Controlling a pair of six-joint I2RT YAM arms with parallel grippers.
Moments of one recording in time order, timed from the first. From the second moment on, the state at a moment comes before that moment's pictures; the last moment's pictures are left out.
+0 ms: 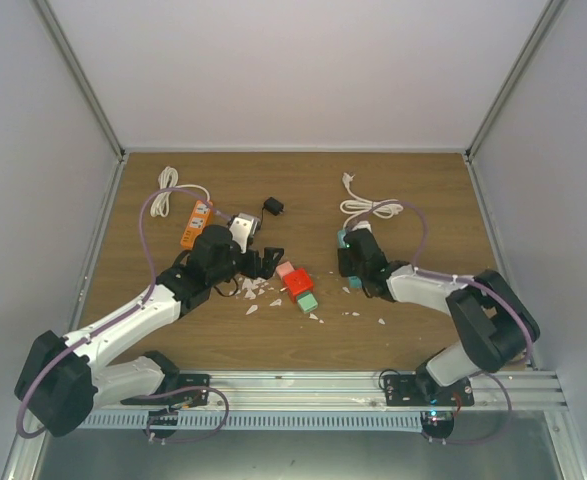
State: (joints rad) left arm -0.60 1.12 0.67 -0.04 0.11 -0.32; right arm 0.54 1.54 0.66 0.07 0.31 0.31
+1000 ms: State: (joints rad) left arm -0.58 1.07 0.59 -0.05 0.13 -0.40; right arm 0.90 1.22 0.59 -0.01 0.42 0.44
